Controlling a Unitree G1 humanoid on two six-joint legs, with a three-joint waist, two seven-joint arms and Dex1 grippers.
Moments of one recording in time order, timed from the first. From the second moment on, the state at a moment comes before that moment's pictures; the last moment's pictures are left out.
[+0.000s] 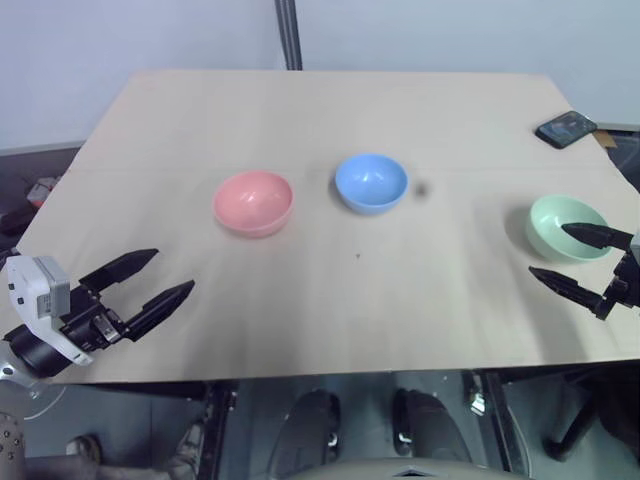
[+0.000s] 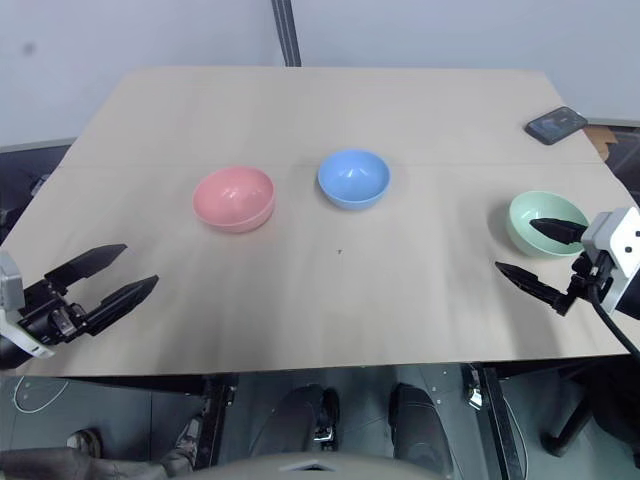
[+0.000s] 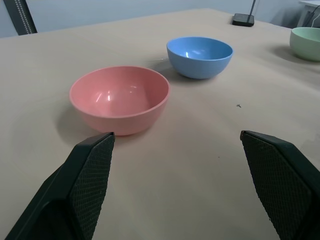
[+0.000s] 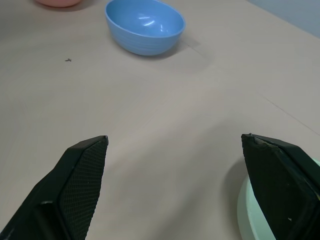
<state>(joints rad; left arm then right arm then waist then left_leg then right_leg) 0.29 0.68 0.76 -0.37 -0.70 0.40 -1.07 0.14 -0.90 -0.53 -0.36 0.56 0.38 0.97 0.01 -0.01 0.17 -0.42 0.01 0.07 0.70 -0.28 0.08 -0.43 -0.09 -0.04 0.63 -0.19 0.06</state>
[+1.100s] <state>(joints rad) -0.46 0.93 -0.16 -0.45 -0.23 0.93 -0.56 -0.22 -0.62 -0.01 -0.39 0.46 0.26 0.93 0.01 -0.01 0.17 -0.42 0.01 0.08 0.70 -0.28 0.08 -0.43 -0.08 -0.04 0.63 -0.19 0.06</state>
